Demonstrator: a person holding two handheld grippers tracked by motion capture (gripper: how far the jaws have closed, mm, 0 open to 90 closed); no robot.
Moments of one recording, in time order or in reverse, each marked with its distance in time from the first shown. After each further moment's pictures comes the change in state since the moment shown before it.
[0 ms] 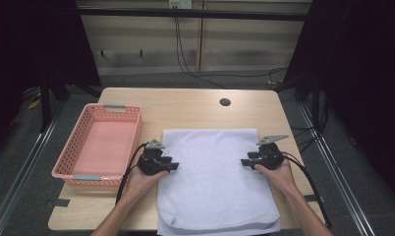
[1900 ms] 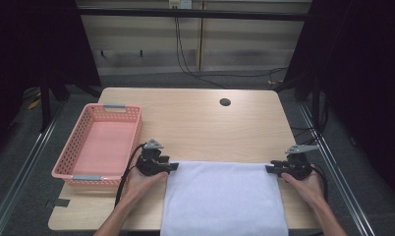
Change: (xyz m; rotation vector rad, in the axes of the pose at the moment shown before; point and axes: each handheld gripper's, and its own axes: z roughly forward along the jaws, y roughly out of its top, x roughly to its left) left arm 0.003 -0.001 -0.004 -0.008 -0.005 -0.064; right arm -0.033 -0.053 -0.054 -0.022 -0.043 0.076
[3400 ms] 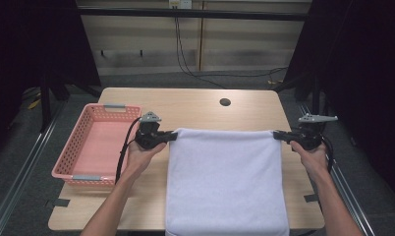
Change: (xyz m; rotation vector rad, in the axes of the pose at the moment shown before) left arm 0.014 0.080 -0.025 -0.164 -0.012 0.071; right arm -0.031 0.080 -0.034 -0.213 -0.006 0.028
